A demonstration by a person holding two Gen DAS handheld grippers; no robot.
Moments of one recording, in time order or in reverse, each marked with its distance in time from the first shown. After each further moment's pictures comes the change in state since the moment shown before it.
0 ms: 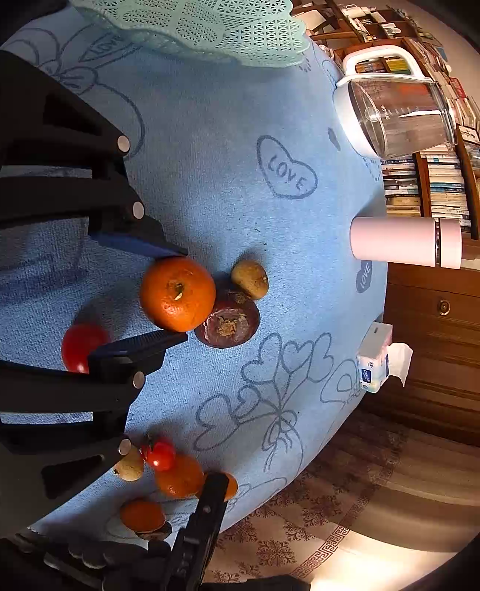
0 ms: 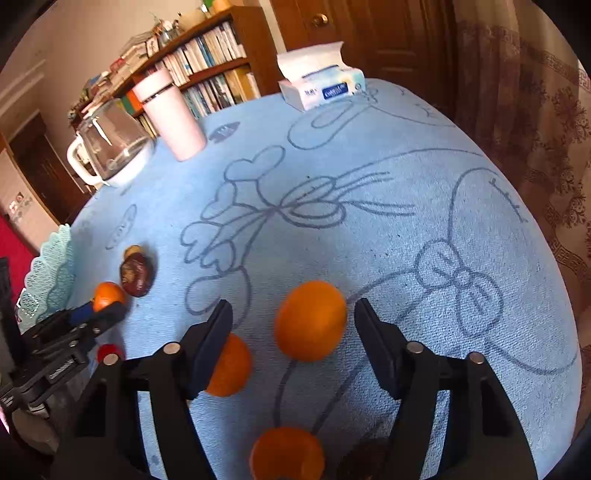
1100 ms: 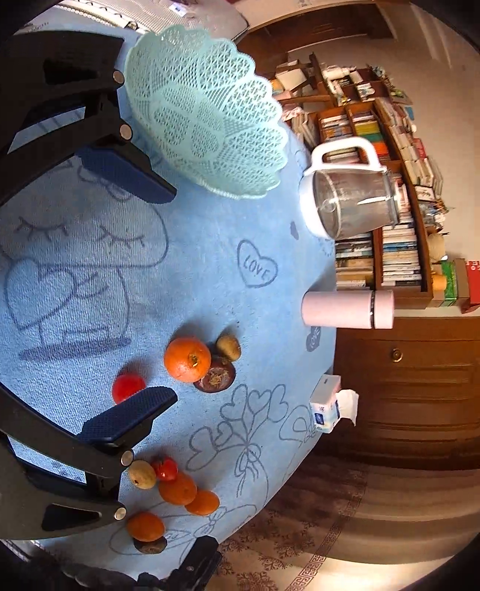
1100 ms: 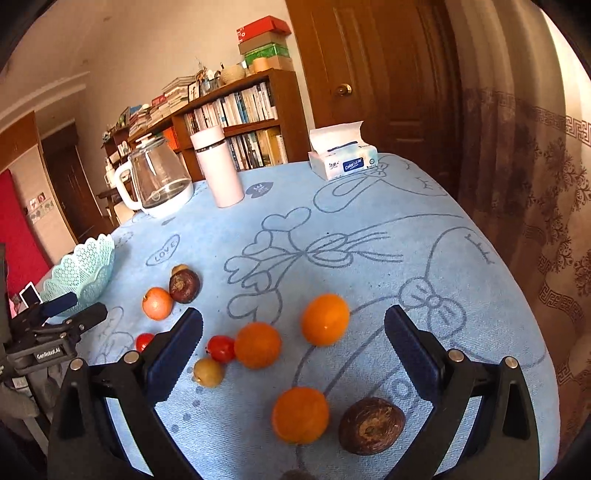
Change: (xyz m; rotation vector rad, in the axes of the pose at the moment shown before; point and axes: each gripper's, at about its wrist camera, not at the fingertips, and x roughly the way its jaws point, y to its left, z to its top) left arm -0.071 0.009 -0.027 -0.045 -0.173 0.230; right arm -0.073 0.009 -0.034 -0.119 -0.282 0.051
